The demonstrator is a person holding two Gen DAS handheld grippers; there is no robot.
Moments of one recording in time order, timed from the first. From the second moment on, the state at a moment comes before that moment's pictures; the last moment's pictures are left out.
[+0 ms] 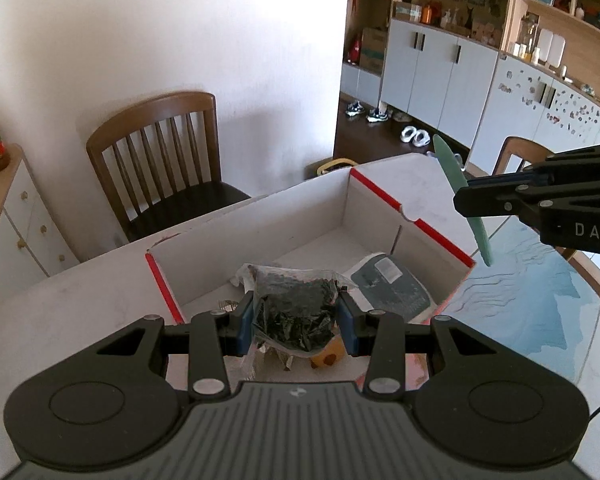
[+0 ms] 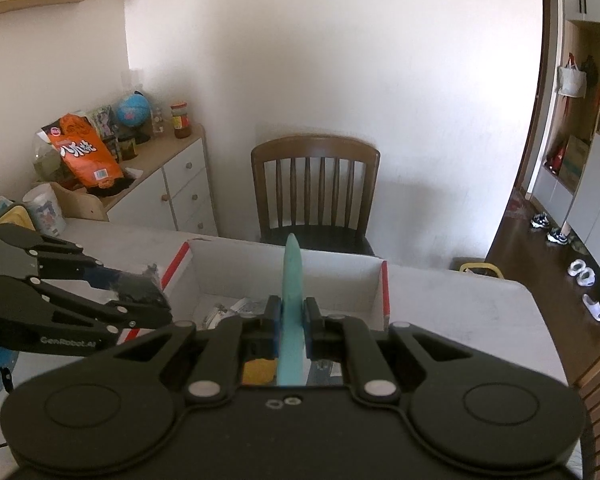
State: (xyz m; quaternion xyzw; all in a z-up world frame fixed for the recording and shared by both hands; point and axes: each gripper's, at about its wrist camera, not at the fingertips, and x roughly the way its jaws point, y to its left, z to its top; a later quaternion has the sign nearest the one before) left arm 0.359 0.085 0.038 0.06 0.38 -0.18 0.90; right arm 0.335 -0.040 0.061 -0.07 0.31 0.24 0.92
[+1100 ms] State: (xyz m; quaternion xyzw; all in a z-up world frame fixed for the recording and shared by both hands) left arm 0.431 0.056 -0.045 0.17 0.51 -0.19 0.82; right arm 0.393 -0.008 -0.018 -0.07 0.42 0.22 0.88
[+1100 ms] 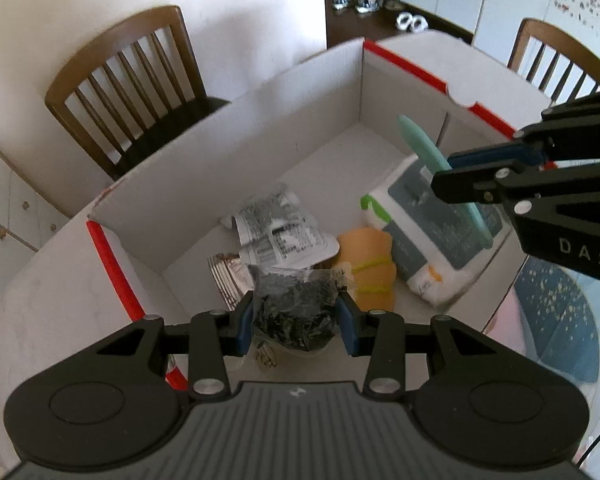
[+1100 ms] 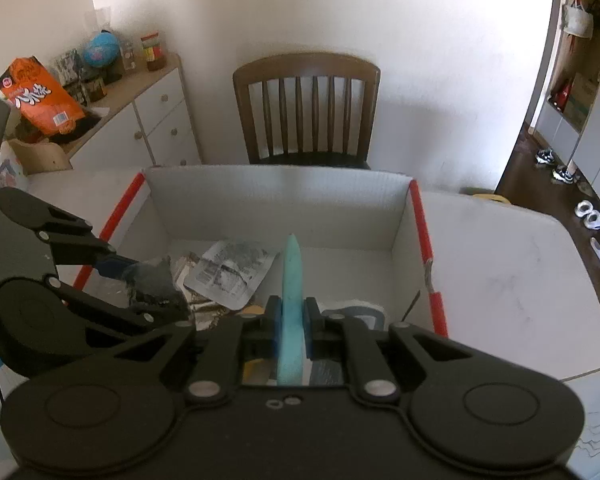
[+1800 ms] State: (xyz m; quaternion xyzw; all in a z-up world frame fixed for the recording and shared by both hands) left arm 0.442 0.051 -0.078 0.18 0.56 -0.18 0.79; right arm 0.406 -0.006 -0.056 -0.06 0.47 0.20 0.86
